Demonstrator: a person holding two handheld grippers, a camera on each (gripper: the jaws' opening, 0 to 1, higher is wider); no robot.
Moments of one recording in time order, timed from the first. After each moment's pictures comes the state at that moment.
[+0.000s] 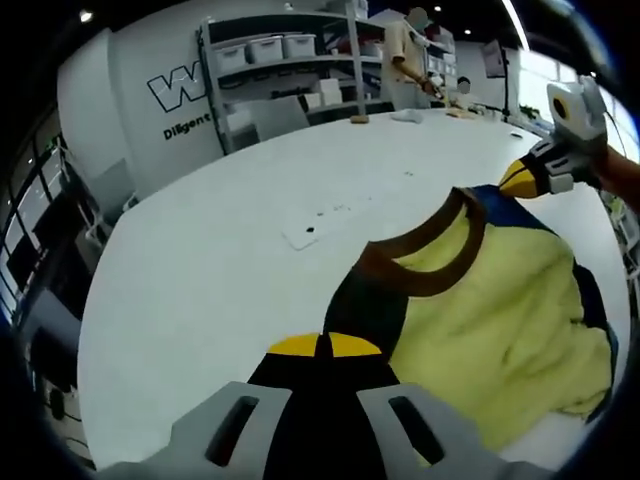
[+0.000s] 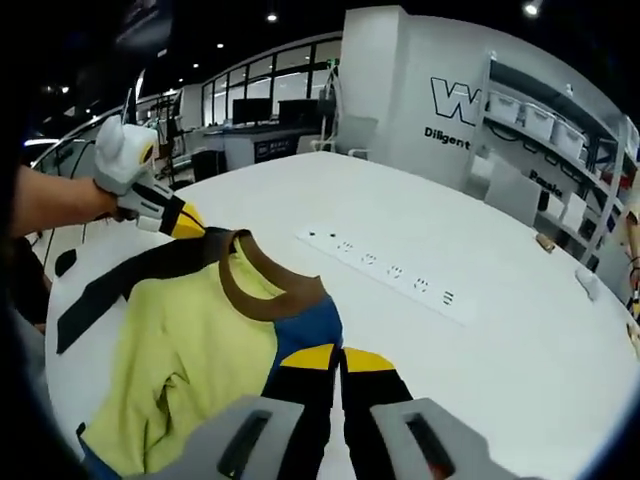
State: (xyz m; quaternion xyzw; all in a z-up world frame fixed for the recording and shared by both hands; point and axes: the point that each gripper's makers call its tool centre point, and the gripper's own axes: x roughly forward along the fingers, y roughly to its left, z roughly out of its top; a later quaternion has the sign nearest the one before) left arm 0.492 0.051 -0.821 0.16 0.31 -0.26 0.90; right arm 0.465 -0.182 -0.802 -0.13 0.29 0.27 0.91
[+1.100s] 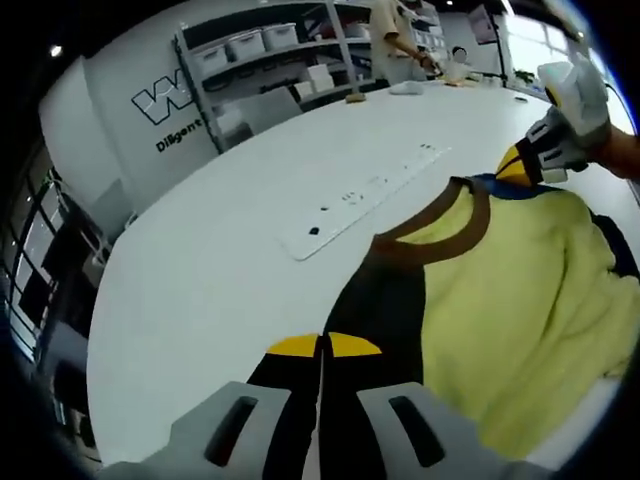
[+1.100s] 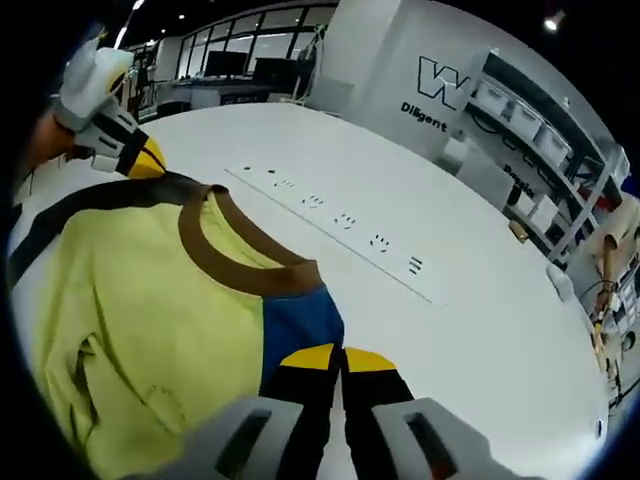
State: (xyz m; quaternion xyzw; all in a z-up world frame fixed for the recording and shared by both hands) left arm 0.537 0.036 -0.852 0.23 0.31 -0.25 0.89; right arm 0.513 -0.220 -0.866 -0.23 0.33 0.18 0.90
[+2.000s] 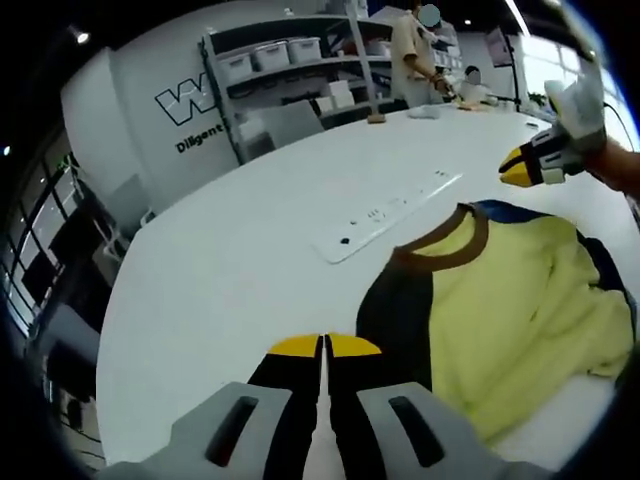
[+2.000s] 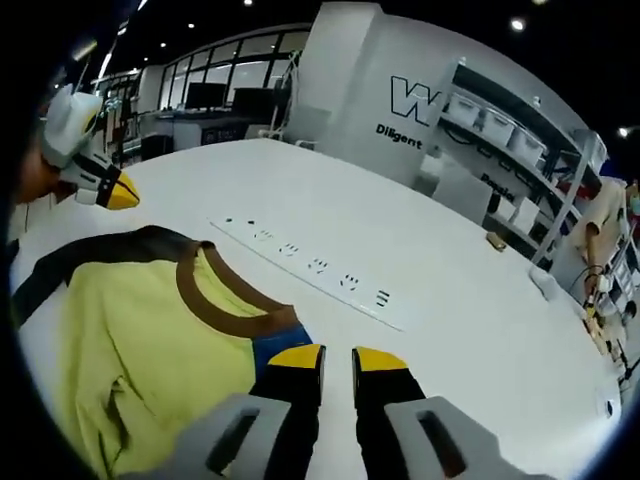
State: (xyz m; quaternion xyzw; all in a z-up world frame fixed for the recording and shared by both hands) left arm 0.523 0.067 -0.813 0.19 0.29 -0.22 0.91; right arm 0.514 -0.226 -0.809 -0.18 0.27 0.15 0.93
